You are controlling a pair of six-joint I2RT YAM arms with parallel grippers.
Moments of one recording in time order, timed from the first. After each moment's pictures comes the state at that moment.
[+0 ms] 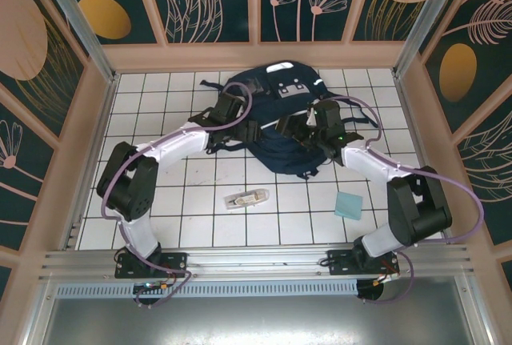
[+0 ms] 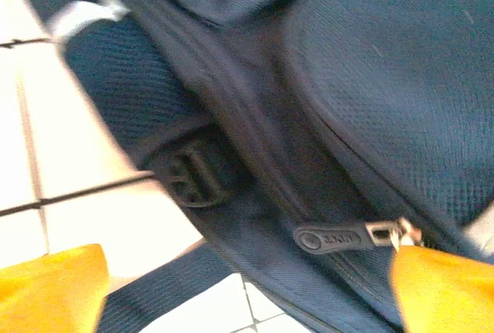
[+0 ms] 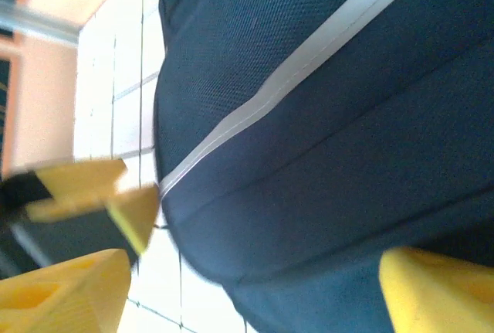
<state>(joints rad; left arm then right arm) -0.56 1.80 1.27 -0.32 -0.07 -0.41 0.42 1.48 0.90 -0.10 -0.35 0.74</state>
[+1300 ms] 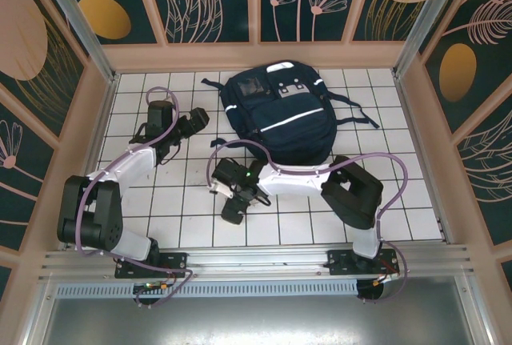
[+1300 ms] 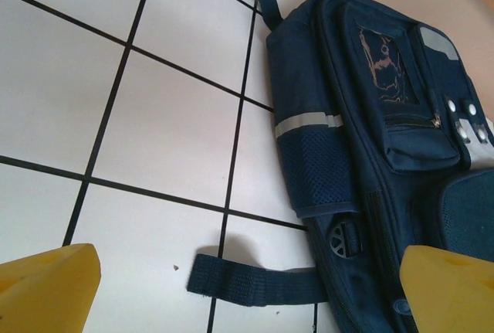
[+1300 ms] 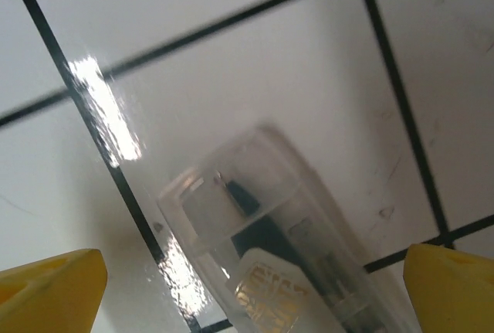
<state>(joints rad) -0.18 1.49 0.86 -0.01 0.18 -0.69 1.14 1.90 1.26 -0.61 0.01 -0.12</state>
